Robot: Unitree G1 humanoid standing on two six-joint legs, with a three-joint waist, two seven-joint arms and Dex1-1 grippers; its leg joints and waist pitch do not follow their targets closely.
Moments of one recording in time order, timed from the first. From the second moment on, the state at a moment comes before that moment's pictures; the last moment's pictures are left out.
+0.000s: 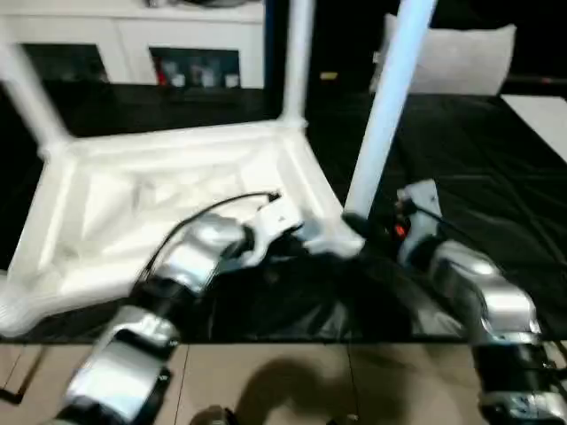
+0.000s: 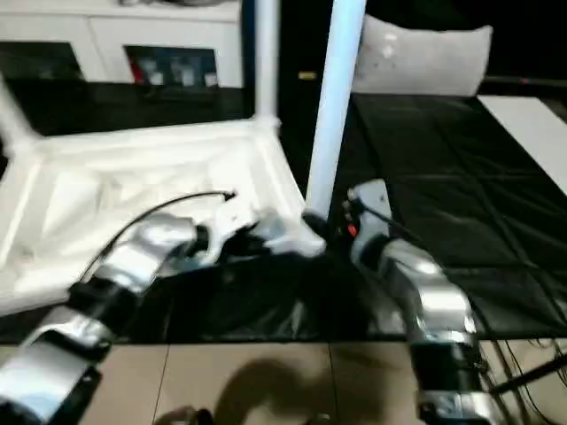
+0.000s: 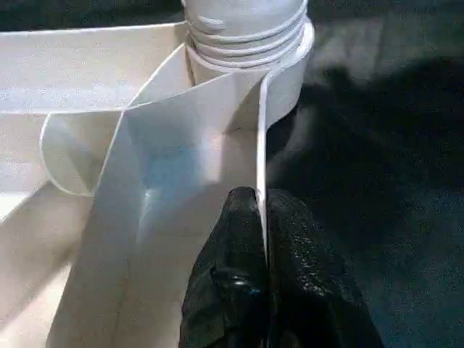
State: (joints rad) left arm -0.71 0.16 -0.31 0.68 0.11 0.19 -0.89; right arm -0.37 -0.19 -0.08 0.17 0.22 0.48 0.53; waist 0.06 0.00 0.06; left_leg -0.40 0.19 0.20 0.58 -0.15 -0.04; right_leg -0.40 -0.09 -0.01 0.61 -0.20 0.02
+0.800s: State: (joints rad) left arm -0.67 0.19 -0.31 0.64 0.11 0.05 -0.95; right arm -0.34 -0.36 -0.03 0.17 0.23 0.30 0.77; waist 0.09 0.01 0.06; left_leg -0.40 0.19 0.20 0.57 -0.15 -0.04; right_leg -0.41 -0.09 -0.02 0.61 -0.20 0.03
